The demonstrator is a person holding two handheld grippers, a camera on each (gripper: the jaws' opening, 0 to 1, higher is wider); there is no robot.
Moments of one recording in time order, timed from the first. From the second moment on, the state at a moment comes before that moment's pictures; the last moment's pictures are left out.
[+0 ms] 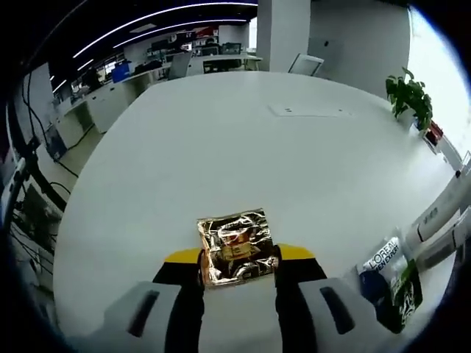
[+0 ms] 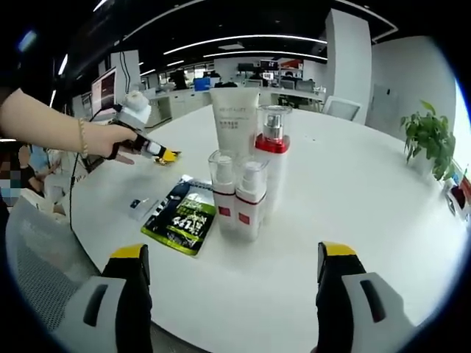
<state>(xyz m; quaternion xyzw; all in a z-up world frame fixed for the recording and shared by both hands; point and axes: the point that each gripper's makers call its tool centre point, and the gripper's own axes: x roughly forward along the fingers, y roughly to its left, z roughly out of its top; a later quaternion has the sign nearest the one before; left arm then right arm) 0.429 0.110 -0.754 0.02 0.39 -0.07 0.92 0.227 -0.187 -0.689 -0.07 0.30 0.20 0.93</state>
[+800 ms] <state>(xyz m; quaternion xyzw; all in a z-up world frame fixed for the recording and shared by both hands) 0.362 0.076 -0.718 0.07 0.35 -0.15 0.92 0.227 -0.180 -0.679 -0.06 0.27 0.21 0.94</state>
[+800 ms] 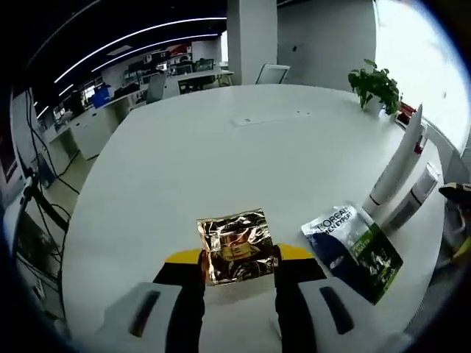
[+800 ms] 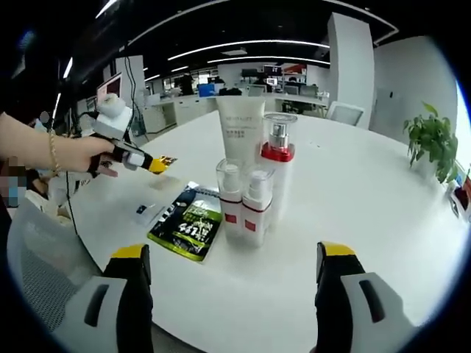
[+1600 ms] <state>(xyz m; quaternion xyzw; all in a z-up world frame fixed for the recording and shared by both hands) 0.275 0.028 -0.666 0.10 0.30 -0.23 0.92 0.215 -0.153 -0.651 -0.04 0.23 0.27 0.93</state>
